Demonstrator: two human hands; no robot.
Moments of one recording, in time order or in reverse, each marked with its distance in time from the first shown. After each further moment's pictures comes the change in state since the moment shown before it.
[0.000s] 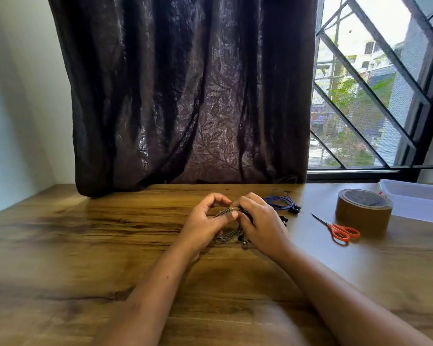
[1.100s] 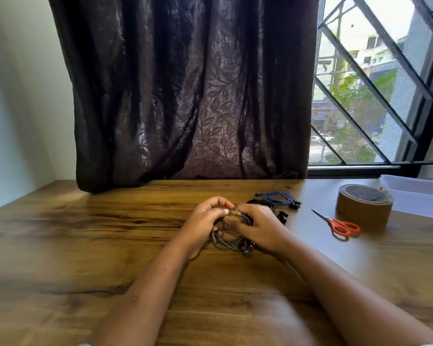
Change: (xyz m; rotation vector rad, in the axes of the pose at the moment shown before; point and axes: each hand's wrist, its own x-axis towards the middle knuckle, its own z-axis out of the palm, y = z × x) left_hand 0.000 0.001 -0.002 -0.119 -0.114 -0.119; right_hand -0.001 0.006 -0.001 0.155 -0.296 0.144
